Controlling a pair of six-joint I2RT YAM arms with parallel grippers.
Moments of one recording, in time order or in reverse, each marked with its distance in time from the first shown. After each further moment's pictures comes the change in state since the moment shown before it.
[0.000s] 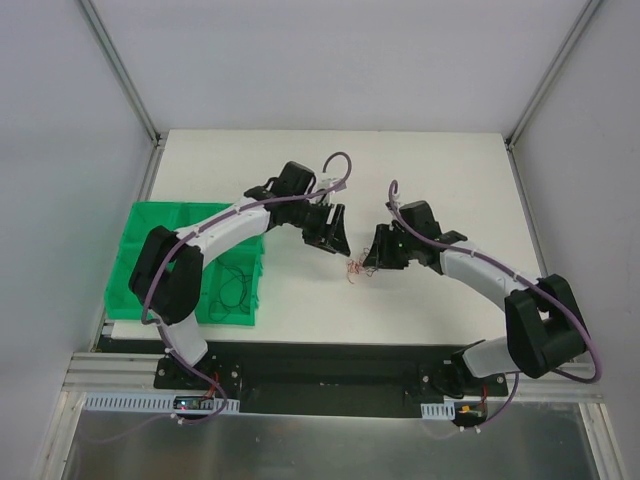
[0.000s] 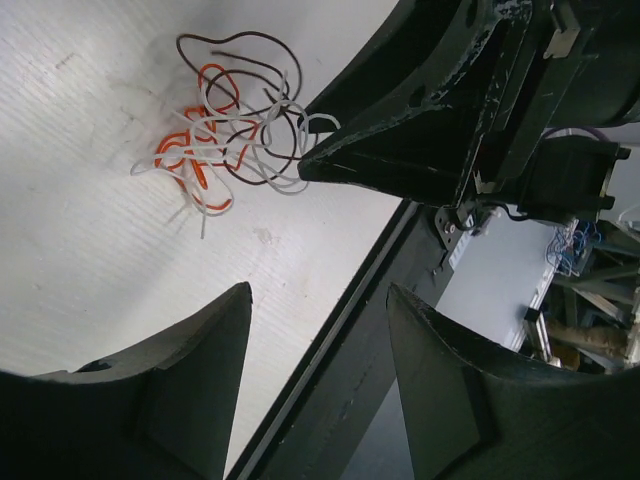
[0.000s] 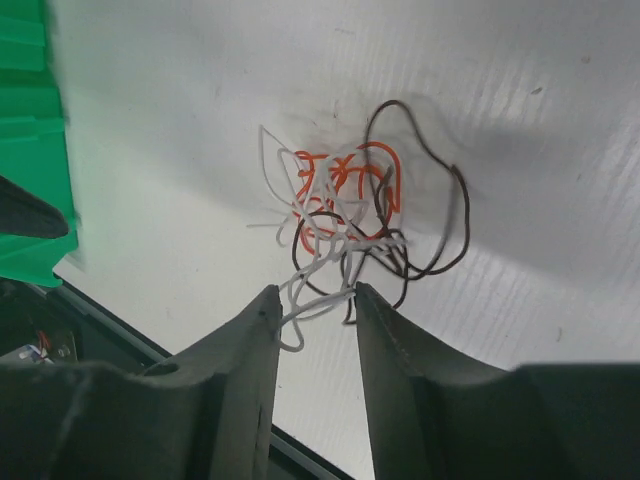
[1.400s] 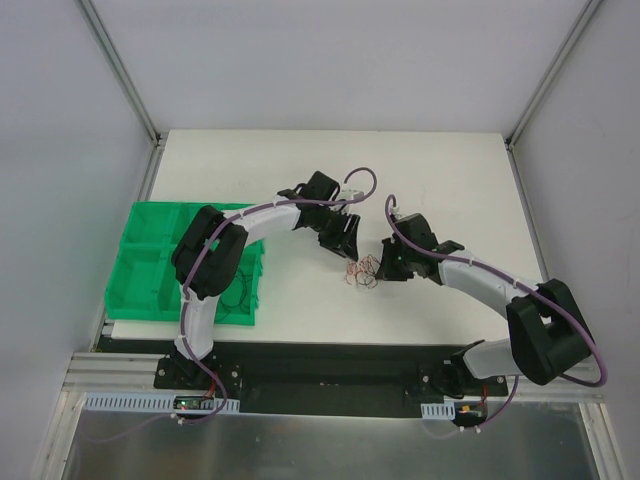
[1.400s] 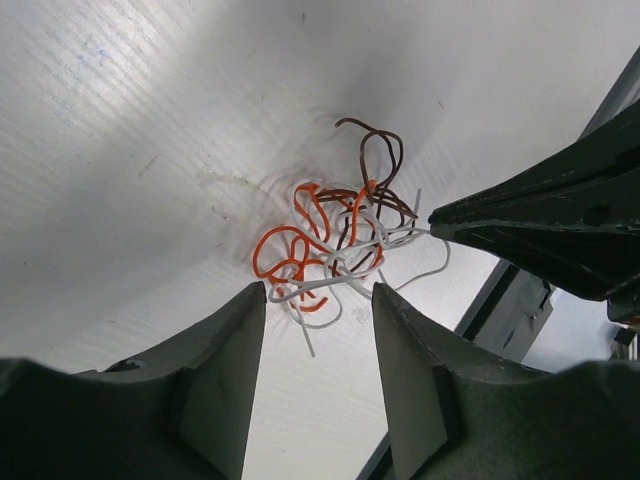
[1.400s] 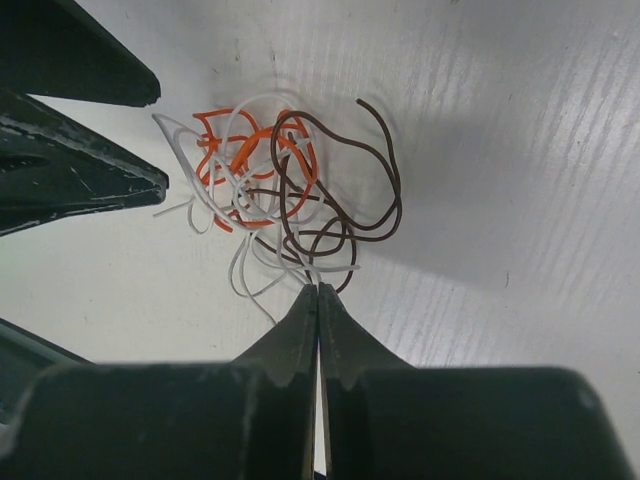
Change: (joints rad) left arm -0.069 0.309 0.142 0.025 -0.097 0.117; right arm 0.058 -0.023 -0.076 -0.042 0.162 -0.006
